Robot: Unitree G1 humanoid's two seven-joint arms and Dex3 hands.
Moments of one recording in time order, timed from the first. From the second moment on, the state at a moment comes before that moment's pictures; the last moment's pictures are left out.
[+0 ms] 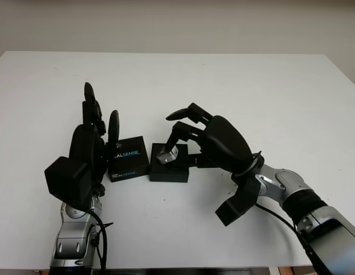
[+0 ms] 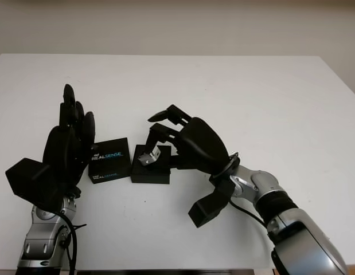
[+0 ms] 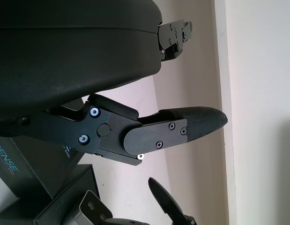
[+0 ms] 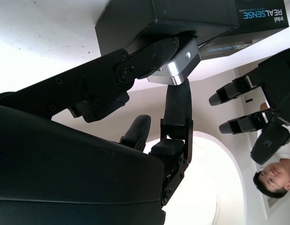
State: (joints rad) left arm -0.11 0.10 0.11 -0.10 -0.02 -0.05 0.01; right arm -0.68 -0.44 0.50 0.80 -0.95 -0.89 -0.78
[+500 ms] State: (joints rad) left arm -0.11 0.10 0.10 -0.10 -0.02 -0.05 0.02; right arm -0.70 -0.44 0.51 0.82 -0.96 -0.89 -0.78
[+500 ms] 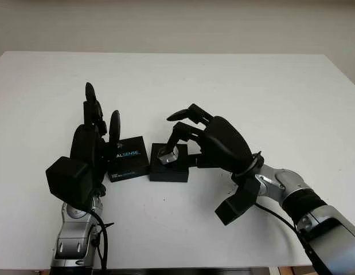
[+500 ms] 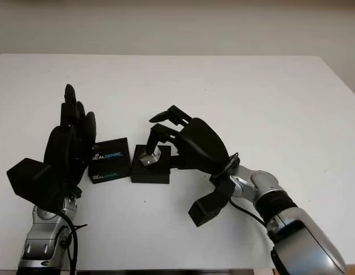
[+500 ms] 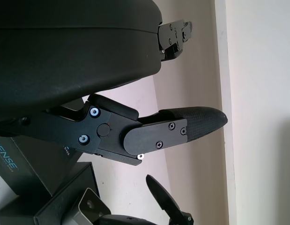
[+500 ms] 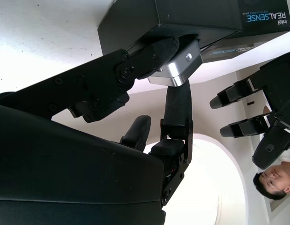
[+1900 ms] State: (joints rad) left arm -0.11 0.08 0.10 -0.10 0.00 -0.06 0.05; right arm -0.54 -0.67 0.33 0.11 -0.73 -0.53 0.22
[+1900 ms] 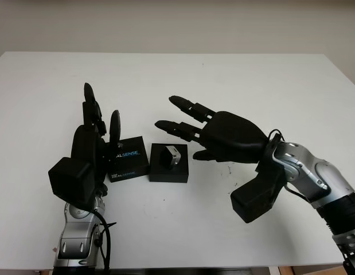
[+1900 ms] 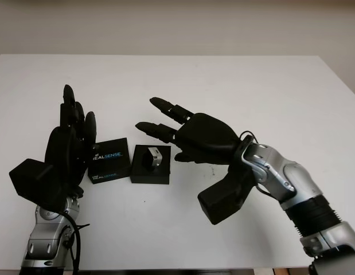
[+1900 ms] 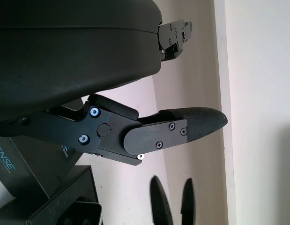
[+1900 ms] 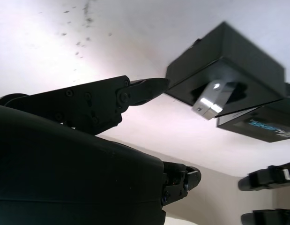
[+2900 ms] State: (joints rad) left arm -0.11 0.07 0.09 -0.10 0.00 -0.07 0.05; right arm -0.61 -0.43 0.20 0.34 -0.22 -0.11 0.50
